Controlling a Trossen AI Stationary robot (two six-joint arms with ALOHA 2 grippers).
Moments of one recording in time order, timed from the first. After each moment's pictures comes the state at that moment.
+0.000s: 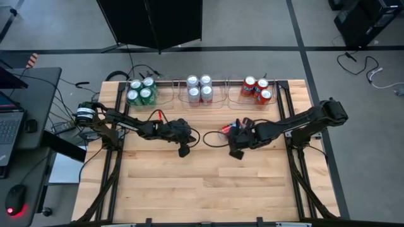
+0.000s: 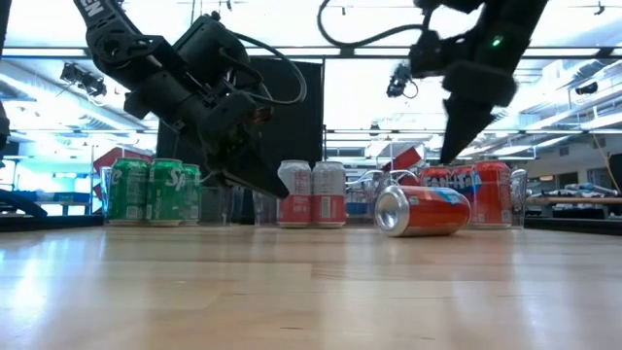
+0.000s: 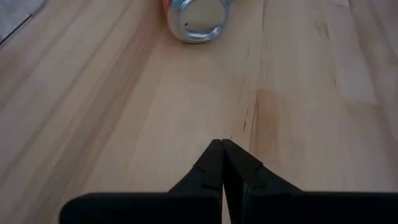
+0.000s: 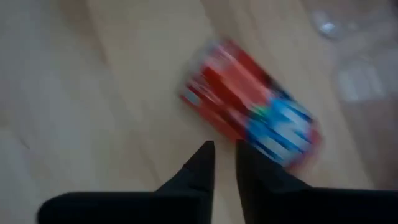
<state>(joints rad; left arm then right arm) 0.03 1.61 0.63 0.35 -0.03 -0.24 0.20 1.51 1.00 -0.79 0.41 0.54</state>
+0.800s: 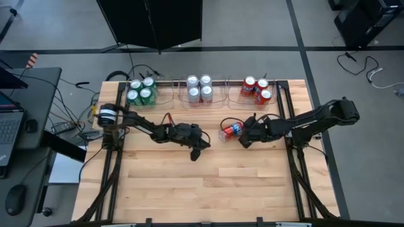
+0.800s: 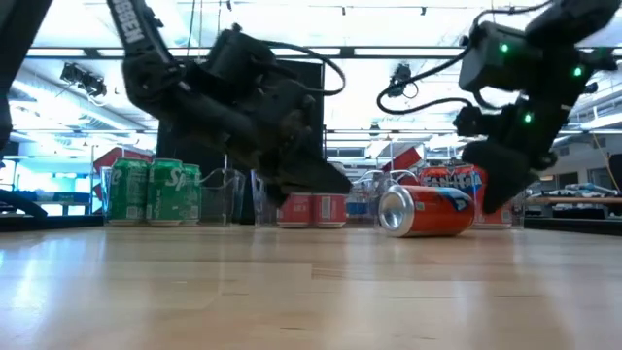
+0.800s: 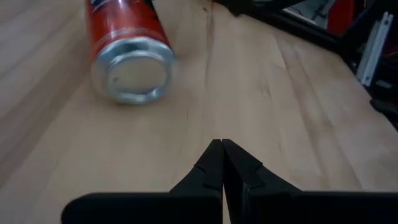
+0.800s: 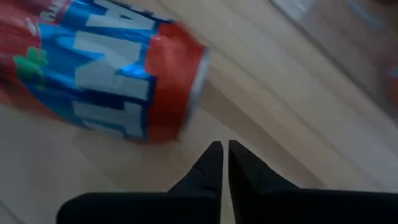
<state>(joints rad) 0.02 1.88 0.75 0.72 0.11 -0.35 0.06 1.32 0.57 -0.58 0.50 0.85</state>
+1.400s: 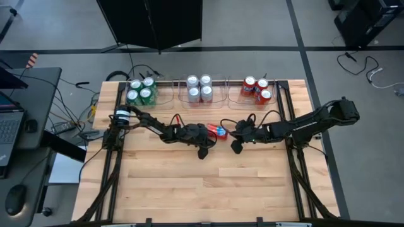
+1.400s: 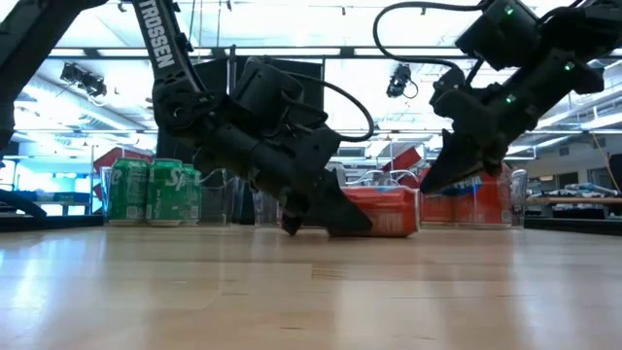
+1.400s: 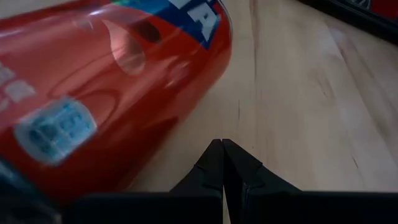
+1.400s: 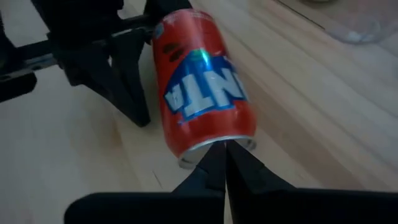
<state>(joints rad) 0.04 2.06 0.88 0.72 0.06 -0.35 0.08 1.32 0.47 0.07 0.37 0.59</state>
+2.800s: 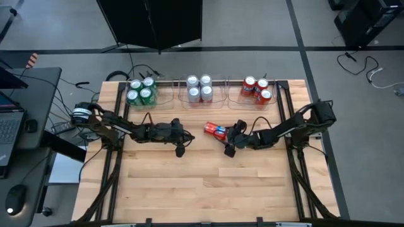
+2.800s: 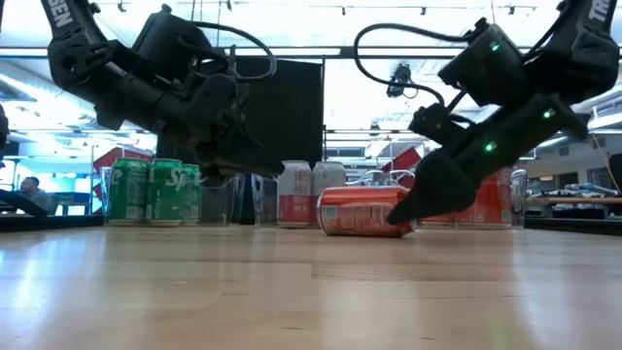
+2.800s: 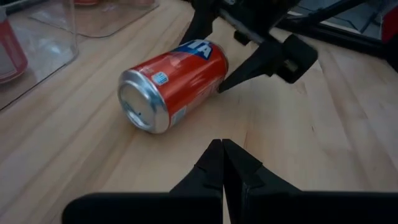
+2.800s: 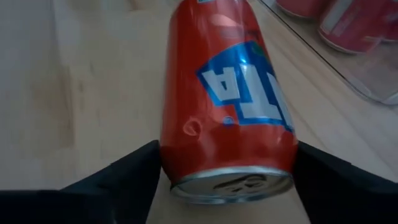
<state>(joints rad) -0.01 1.56 0.45 0.73 -0.12 -0.29 0.12 1.66 0.47 0.47 0.54 0.27</state>
